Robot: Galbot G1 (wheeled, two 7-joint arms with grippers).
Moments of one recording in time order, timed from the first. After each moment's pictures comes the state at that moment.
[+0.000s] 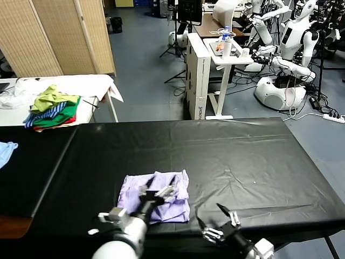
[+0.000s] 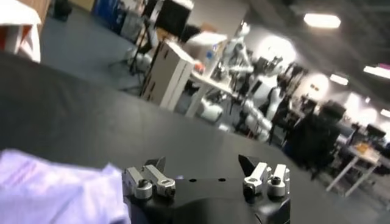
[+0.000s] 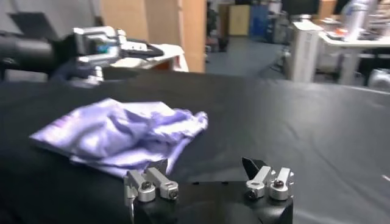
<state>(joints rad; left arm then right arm) 1.53 -1.40 -0.34 -2.22 -0.34 0.41 -0.07 -1.61 0.82 0.25 2.26 0.47 -0.25 0.01</state>
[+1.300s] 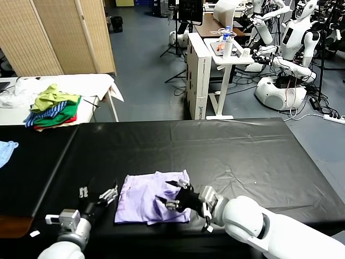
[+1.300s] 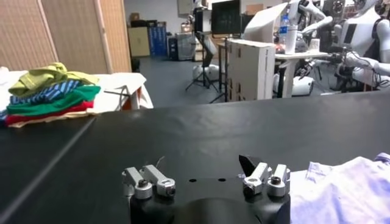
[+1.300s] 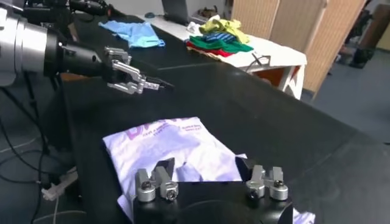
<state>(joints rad) 1.61 -1.26 -0.61 -2.18 -0.28 0.37 -0.07 -0.65 0.73 -0.46 2.09 0.63 -0.46 -0.04</state>
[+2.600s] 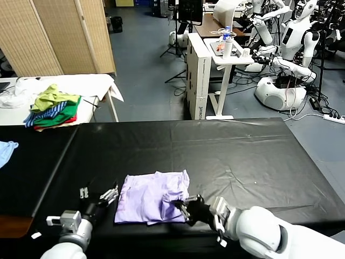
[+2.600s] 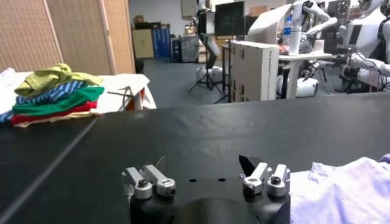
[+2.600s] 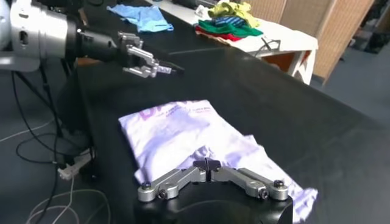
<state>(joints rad) 1.62 -1.29 -0.61 -2.18 -0.26 0.36 -0.07 -0.81 0.56 -0.36 2.24 0.67 -0.51 0.00</state>
